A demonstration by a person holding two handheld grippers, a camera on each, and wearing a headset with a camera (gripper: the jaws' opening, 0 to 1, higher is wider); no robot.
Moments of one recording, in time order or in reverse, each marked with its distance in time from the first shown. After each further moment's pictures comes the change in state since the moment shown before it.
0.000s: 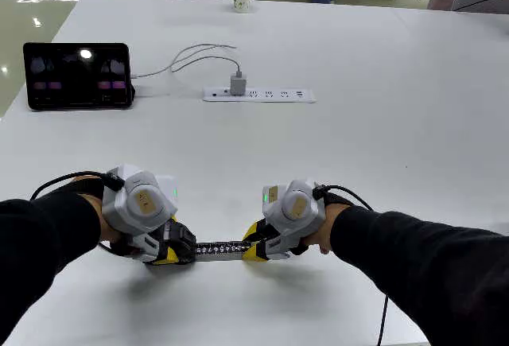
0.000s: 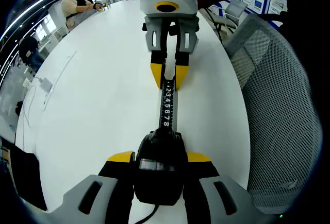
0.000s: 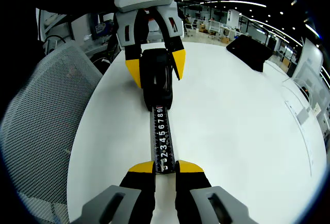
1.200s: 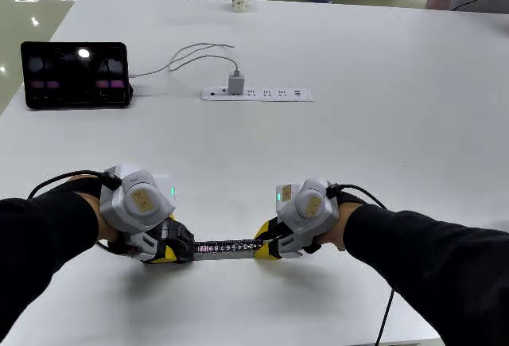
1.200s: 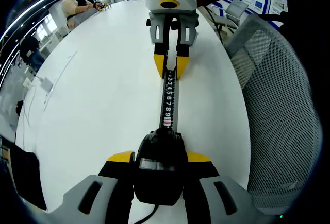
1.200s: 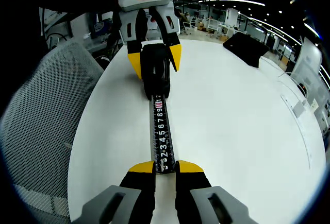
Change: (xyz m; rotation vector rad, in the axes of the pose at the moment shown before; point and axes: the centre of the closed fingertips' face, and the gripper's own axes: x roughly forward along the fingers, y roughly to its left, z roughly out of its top) left arm 0.001 0.001 0.000 -0.006 -0.002 0.005; right arm -0.016 -0.001 -0.020 0.009 0.017 -0.011
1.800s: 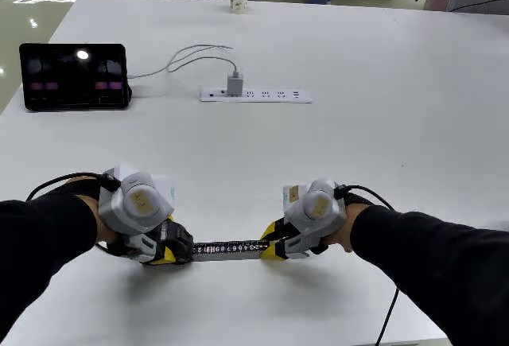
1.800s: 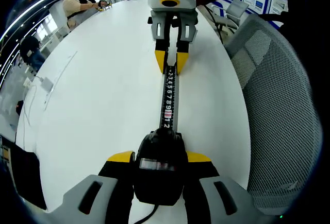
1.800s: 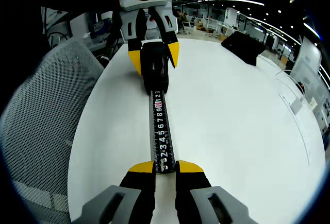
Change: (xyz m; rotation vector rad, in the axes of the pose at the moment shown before) left arm 0.001 0.000 0.000 -0.001 0.001 0.003; right arm -0.008 -0.002 -0.009 0.001 0.003 -0.009
